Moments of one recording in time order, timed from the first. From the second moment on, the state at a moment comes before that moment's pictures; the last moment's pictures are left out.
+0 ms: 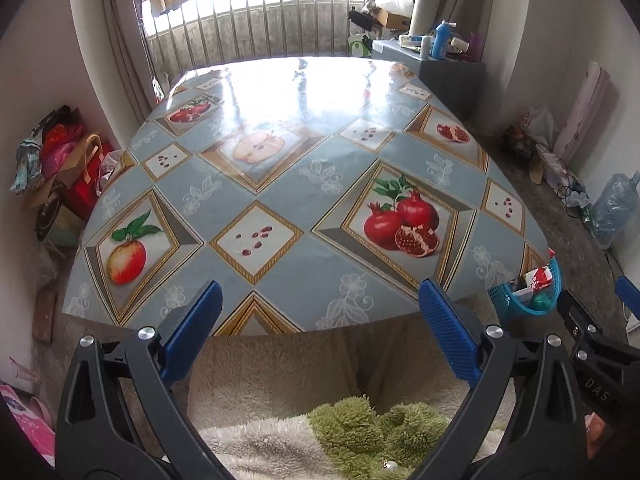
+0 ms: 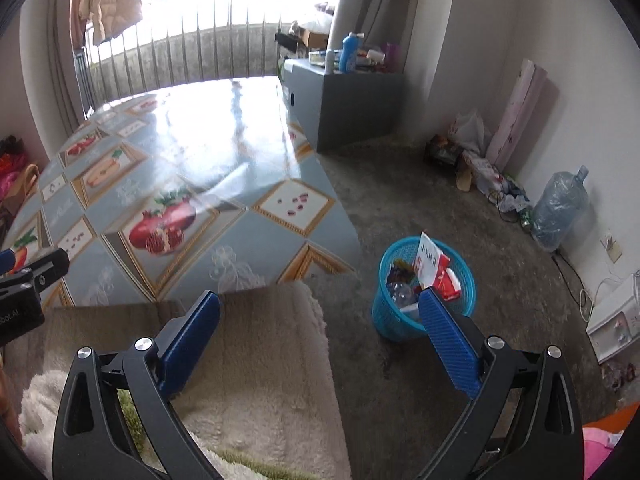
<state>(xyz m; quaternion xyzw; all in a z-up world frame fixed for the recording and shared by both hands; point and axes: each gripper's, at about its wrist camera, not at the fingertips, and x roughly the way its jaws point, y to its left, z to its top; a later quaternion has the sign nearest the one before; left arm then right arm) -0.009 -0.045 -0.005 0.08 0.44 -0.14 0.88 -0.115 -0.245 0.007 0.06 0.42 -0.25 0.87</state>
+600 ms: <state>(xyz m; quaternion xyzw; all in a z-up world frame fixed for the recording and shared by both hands) -0.002 -0.044 -0.013 0.10 0.46 -0.11 0.87 -0.119 -0.249 -0.008 0.07 0.46 -0.26 0.85</state>
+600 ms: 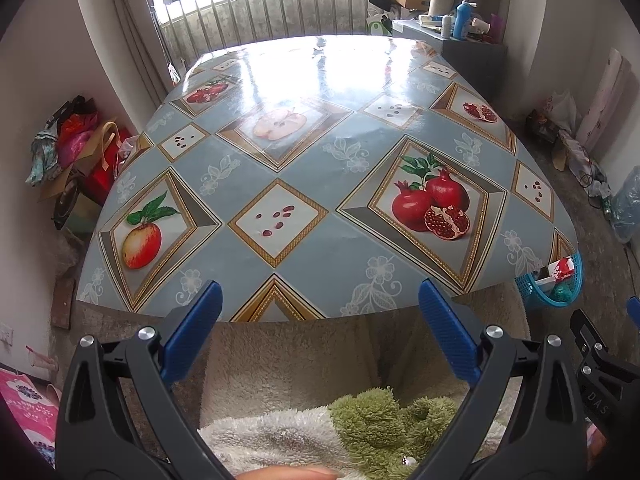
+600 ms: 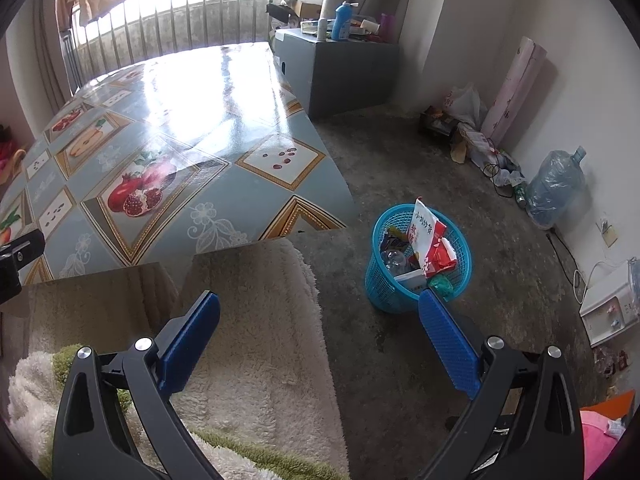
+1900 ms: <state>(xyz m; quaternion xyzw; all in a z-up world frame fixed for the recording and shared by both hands) 0.005 -0.039 -0.019 0.10 0.47 -0.10 0.87 -0.111 -0.245 -0.004 0.05 0.47 -0.25 0.85</state>
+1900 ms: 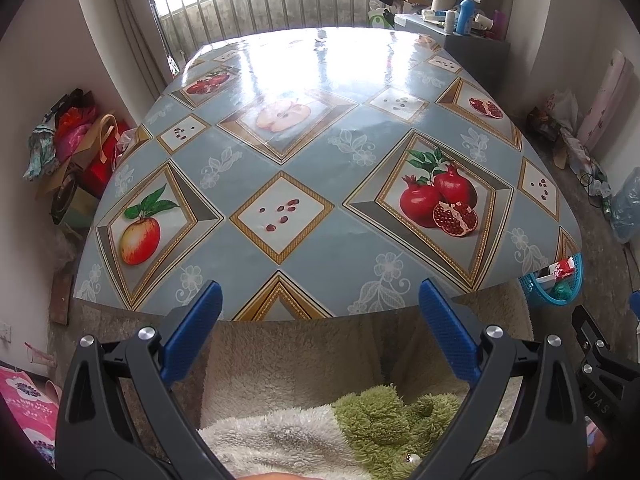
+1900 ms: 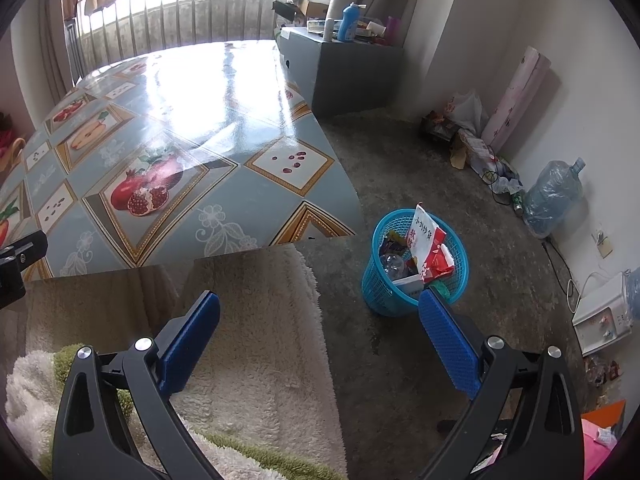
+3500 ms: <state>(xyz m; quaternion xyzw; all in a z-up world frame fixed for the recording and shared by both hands) 0.003 -0.037 -0.018 0.10 0.47 -0.10 0.87 -0.113 -0.244 0.001 0.05 0.46 -0.25 0.85</state>
